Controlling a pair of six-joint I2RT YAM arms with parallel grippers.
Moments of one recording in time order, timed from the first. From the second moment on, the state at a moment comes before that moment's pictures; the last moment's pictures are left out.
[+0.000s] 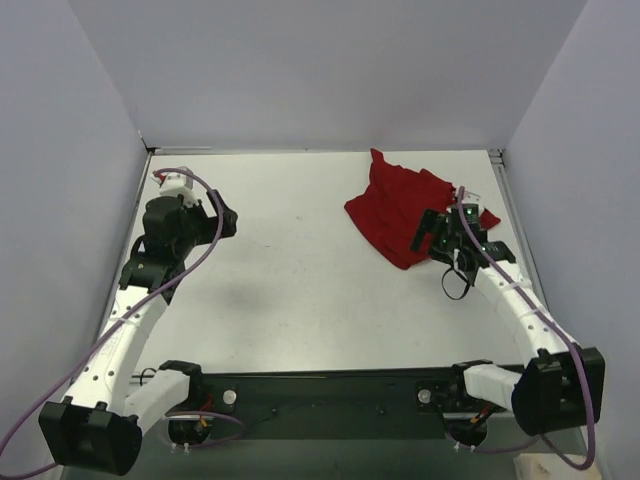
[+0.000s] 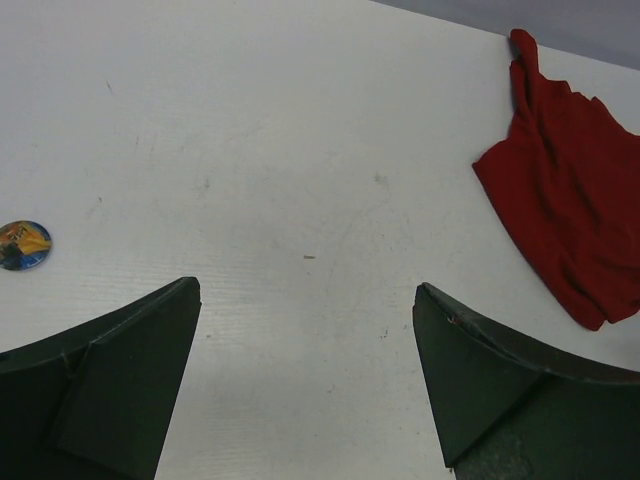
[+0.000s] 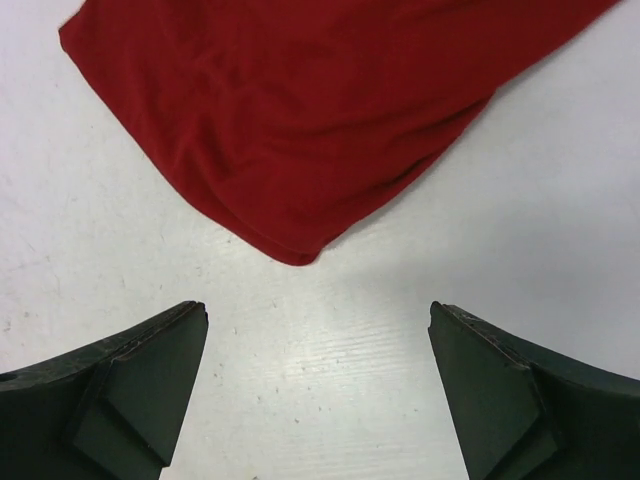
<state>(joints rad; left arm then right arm) -0.17 0.99 0.92 -0.32 -0.01 -0.37 0.13 1.11 0.80 -0.45 0.10 0.43</state>
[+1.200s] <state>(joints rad) -0.14 1.12 0.87 -0.26 0.11 -0.43 0.68 1.41 1.15 -0.59 0.00 0.09</state>
